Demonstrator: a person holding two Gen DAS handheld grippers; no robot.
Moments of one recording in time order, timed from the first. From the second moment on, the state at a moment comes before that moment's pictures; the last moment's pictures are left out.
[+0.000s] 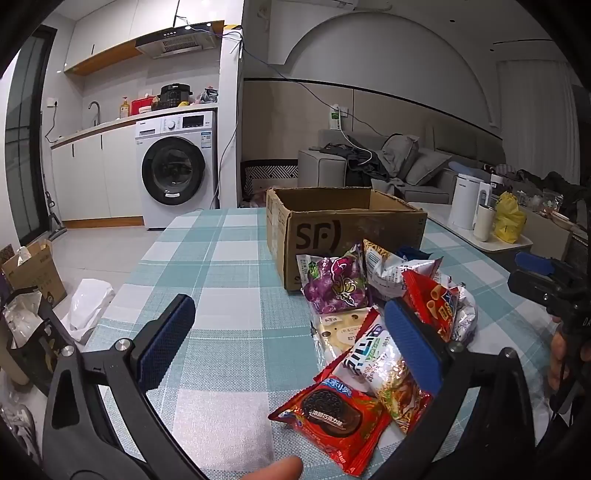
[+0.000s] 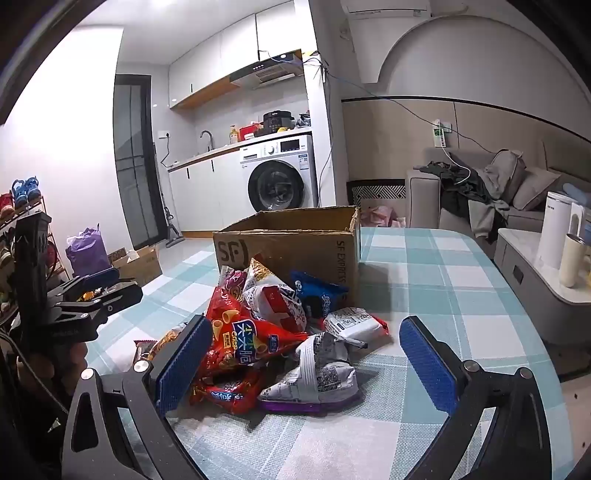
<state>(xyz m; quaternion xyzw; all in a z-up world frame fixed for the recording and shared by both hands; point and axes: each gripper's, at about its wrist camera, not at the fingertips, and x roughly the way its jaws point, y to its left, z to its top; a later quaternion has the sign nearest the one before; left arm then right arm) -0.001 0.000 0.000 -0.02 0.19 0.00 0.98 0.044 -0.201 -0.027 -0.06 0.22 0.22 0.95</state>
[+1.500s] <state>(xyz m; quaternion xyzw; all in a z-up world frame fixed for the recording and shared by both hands) 0.004 -0.001 -0.002 -0.02 0.20 0.00 0.98 0.045 -0.202 -0.027 -0.05 0.21 0.22 0.95</state>
